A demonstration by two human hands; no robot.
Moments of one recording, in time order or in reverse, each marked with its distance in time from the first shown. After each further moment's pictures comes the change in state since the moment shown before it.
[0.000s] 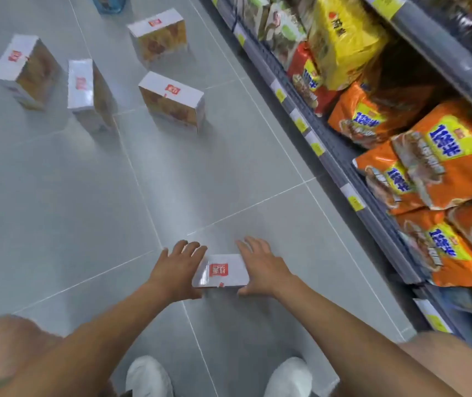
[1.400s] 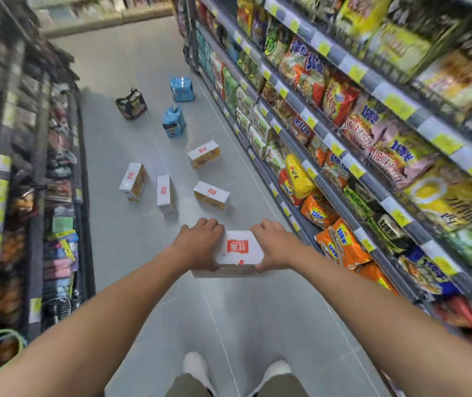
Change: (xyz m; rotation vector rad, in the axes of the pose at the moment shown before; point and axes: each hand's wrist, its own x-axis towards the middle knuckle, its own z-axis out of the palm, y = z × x) left_hand -0.290 0.088 -0.525 0.147 0.152 0.000; right_hand -0.328 -0.139 -0.459 -0.130 0.172 -0.171
